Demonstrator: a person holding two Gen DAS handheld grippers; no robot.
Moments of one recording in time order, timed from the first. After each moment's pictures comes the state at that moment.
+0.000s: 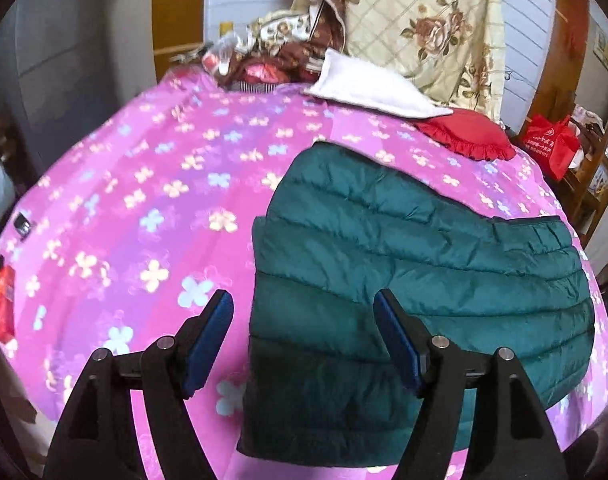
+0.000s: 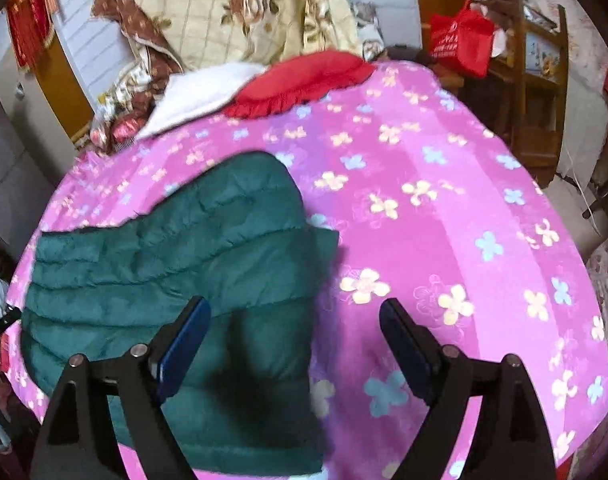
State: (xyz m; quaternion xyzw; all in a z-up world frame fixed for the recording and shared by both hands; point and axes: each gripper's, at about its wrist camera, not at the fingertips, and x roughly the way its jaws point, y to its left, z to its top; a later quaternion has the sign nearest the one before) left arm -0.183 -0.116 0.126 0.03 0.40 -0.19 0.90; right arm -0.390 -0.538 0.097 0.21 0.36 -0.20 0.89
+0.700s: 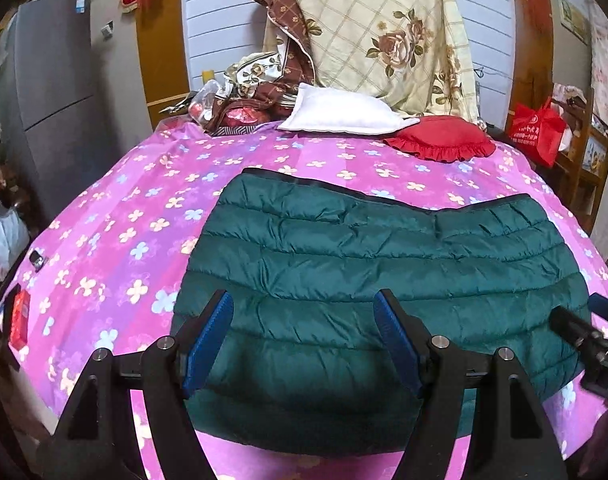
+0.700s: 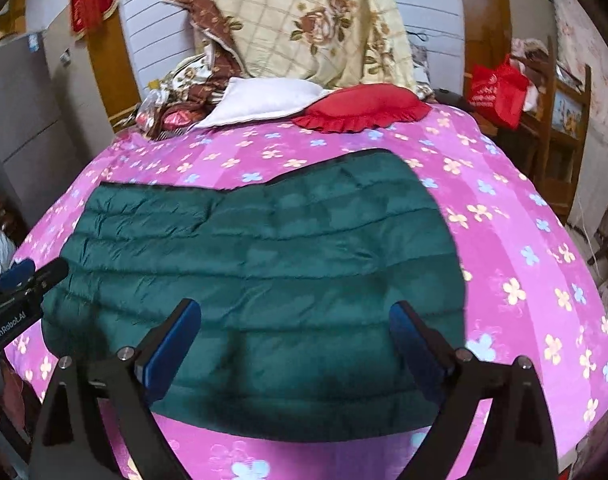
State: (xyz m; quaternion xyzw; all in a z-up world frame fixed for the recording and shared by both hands) left arm -0.250 -0.177 0.133 0.07 0.33 -0.19 0.92; right arm -0.370 -0.391 0.101 0.12 0.34 -0.17 0.92
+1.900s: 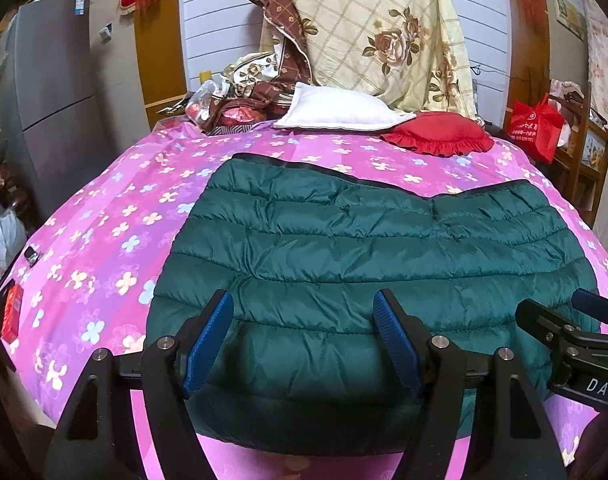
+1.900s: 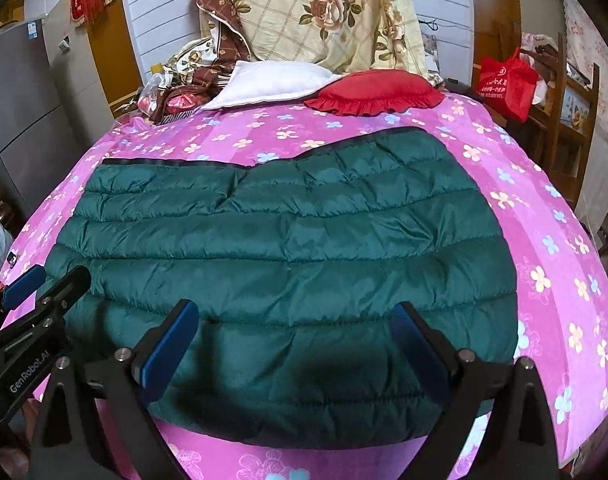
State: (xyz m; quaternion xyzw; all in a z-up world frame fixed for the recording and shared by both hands) left arm -0.258 -0.185 0.109 0.08 0.32 -0.19 0.92; right arm -0.345 -0.369 0.081 0.13 0.36 -0.17 0.91
